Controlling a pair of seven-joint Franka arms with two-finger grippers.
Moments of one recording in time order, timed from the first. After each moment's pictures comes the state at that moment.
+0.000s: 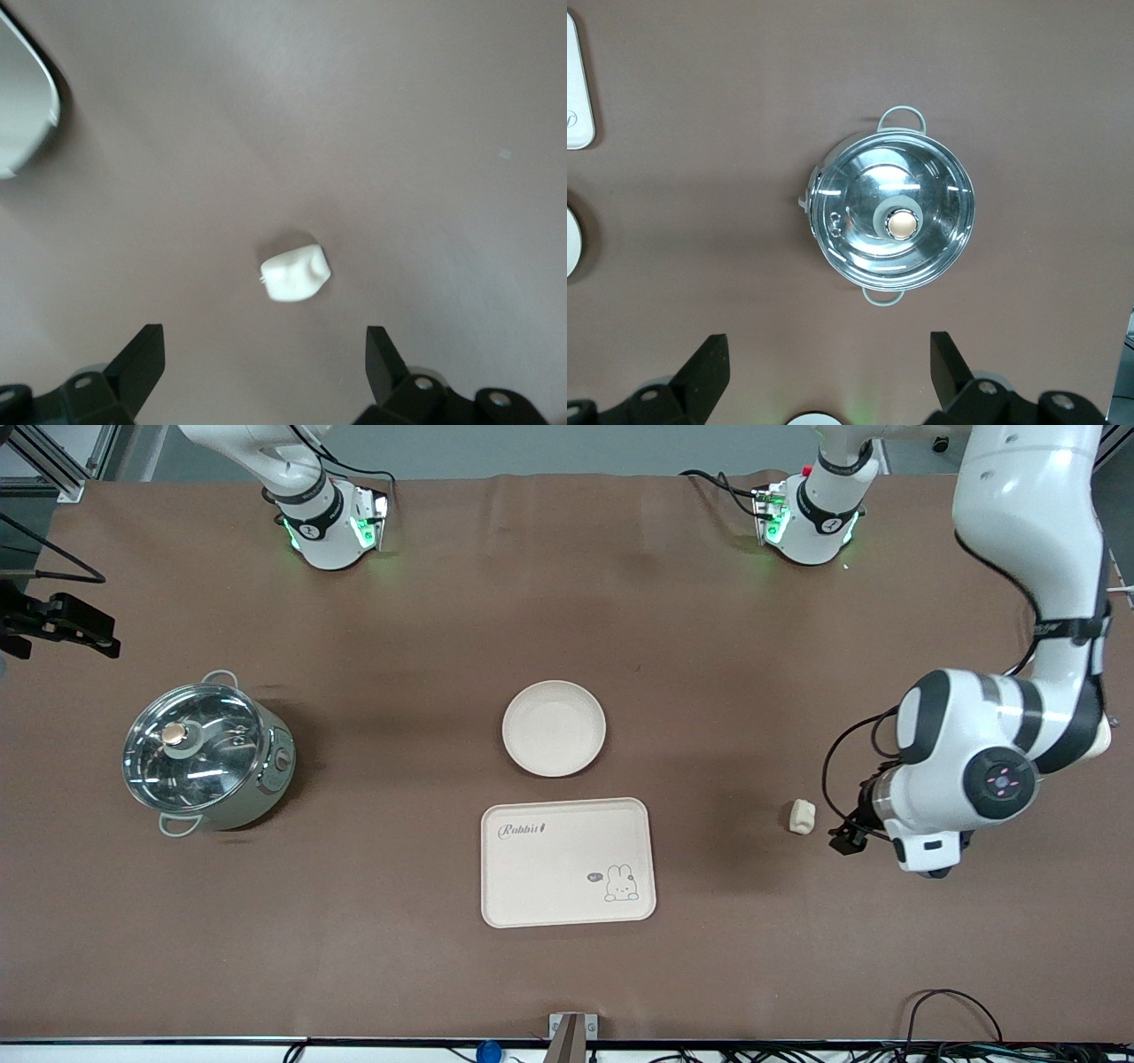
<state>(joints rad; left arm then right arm) -0.07 0.52 -0.10 -1.48 0.08 1.87 -1.01 0.07 0.08 -0.08 -1.37 -0.07 1.36 -0.06</state>
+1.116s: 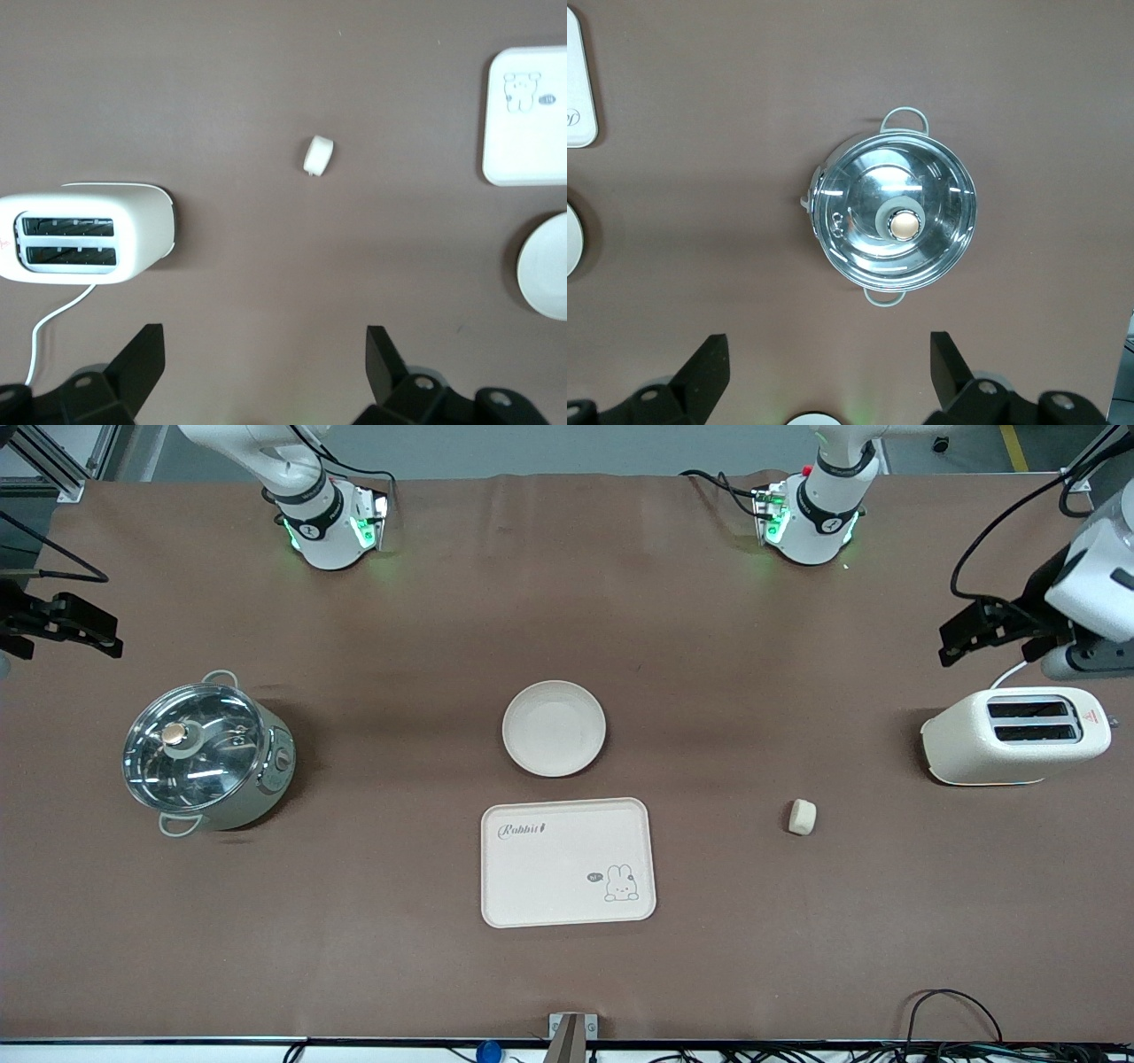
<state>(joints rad) -0.01 -0.02 -0.12 -1.54 0.01 1.51 -0.14 0.07 0.08 -0.07 -1.37 -0.07 1.36 -0.06</state>
